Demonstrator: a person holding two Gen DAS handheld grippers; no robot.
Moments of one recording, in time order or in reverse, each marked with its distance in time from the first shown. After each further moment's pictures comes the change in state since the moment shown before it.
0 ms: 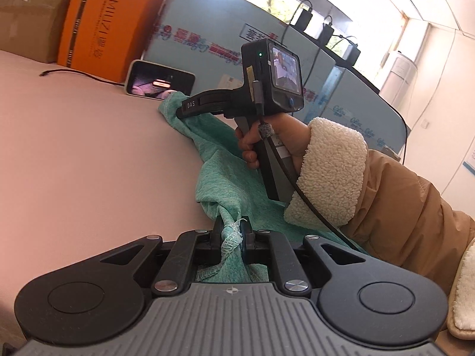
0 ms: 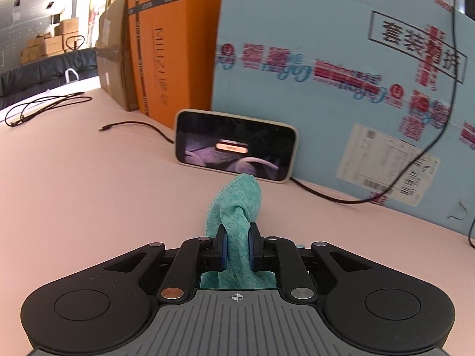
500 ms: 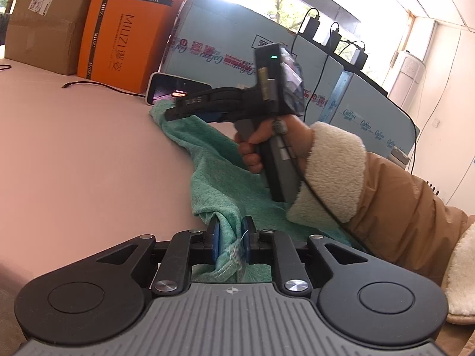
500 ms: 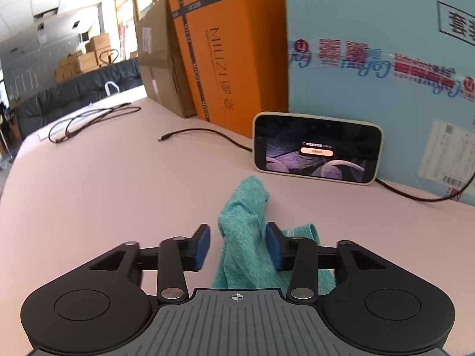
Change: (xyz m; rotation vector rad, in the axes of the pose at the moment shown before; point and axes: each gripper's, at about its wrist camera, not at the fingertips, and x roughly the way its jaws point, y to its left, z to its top) left arm -0.022 0.004 -0.001 0.023 -0.018 0.064; right arm 0.000 0.025 0.009 0.100 0.002 0.206
